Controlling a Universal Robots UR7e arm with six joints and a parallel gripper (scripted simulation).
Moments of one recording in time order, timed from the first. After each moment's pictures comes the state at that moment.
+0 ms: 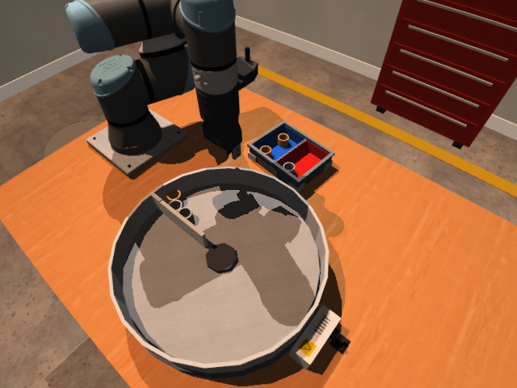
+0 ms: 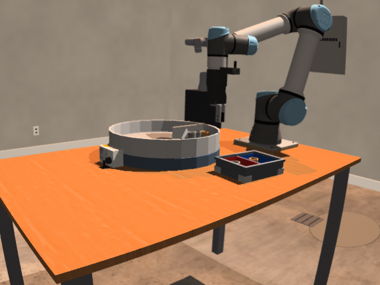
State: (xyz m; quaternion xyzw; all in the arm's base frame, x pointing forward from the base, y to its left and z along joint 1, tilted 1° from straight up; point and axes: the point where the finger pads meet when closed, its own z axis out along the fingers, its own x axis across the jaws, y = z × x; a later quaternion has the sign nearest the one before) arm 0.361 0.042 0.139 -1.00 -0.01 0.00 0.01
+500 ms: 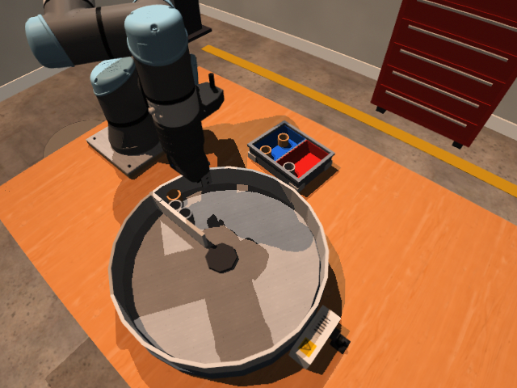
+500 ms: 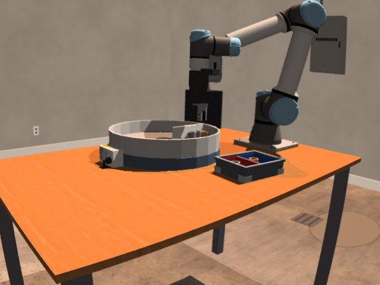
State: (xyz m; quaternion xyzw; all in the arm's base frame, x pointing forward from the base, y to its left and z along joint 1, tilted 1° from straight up) arm 0.362 -0.052 0.129 -1.00 0.00 0.00 0.01
